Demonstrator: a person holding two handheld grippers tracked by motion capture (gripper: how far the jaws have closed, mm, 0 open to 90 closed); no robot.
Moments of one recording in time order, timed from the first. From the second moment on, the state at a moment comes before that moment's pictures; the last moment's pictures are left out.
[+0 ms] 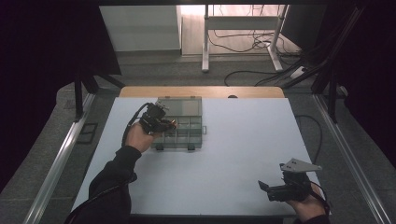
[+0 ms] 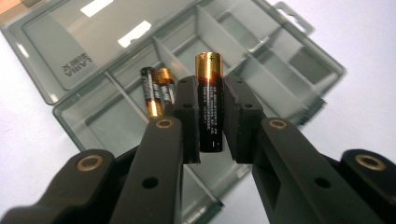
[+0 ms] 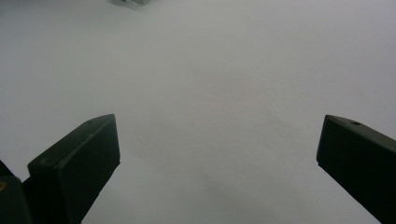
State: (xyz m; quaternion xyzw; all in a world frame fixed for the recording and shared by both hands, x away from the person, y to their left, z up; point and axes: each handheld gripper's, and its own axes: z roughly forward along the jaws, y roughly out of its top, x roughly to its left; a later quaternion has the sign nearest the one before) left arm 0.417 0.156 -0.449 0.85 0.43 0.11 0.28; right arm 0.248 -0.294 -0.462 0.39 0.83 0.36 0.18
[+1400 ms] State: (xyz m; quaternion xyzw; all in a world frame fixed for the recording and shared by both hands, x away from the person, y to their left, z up) left arm 0.417 0.164 -0.471 0.83 0.43 0.08 0.36; right arm 0.248 -0.293 -0.462 0.39 0.83 0.36 0.18
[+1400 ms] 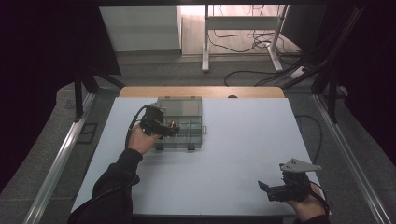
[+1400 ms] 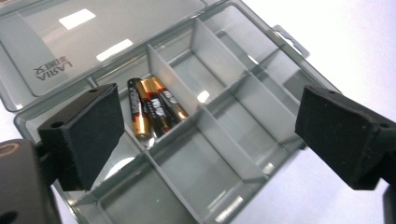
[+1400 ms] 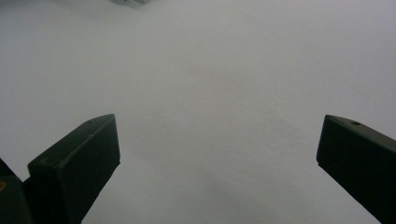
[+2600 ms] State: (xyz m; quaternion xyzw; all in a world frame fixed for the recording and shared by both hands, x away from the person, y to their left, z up) left arm 0.330 0.181 -0.459 0.83 0.38 0.11 0.40; right arm 0.247 -0.295 -0.460 0.39 0.82 0.37 0.18
